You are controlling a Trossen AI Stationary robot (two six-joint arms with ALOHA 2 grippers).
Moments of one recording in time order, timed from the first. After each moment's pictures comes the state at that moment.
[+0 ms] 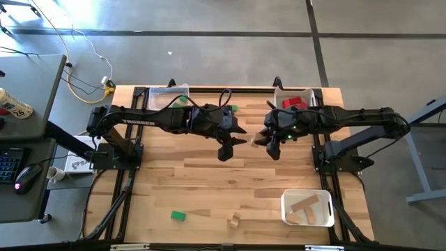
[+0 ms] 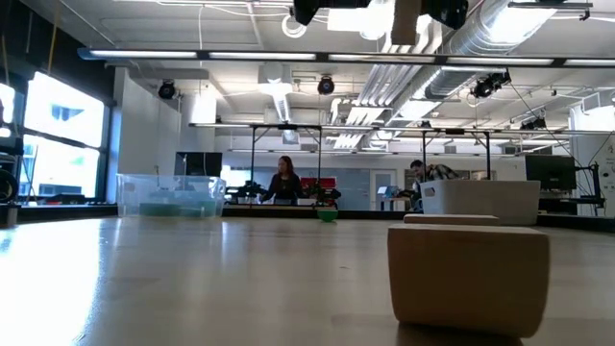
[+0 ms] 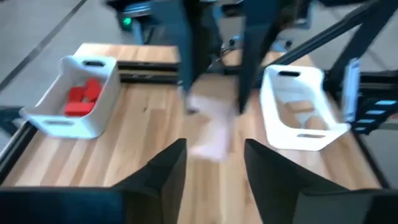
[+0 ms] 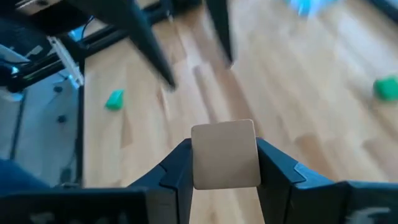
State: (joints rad) left arm 0.11 1.66 1.54 -0.37 -0.03 -0.03; right arm 0.07 1.20 1.26 -0.75 0.04 0.44
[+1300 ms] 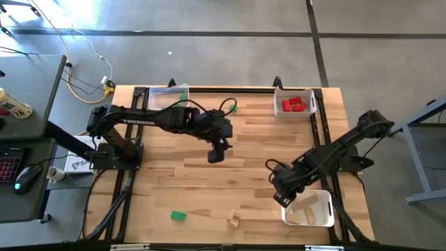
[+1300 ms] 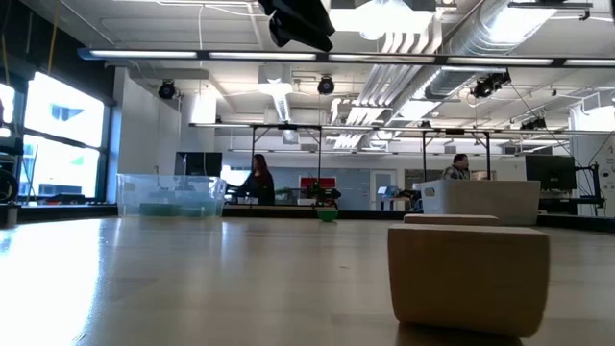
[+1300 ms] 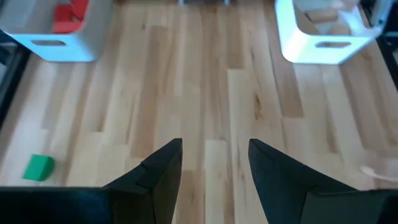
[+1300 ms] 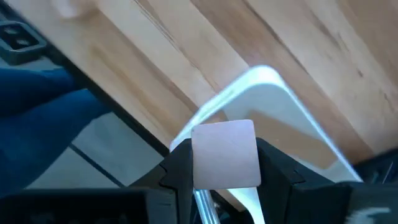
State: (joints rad) left arm 0.11 1.66 1.54 -0.68 -0.03 0.01; right arm 0.55 1.44 1.26 -1.15 -0.22 1.35
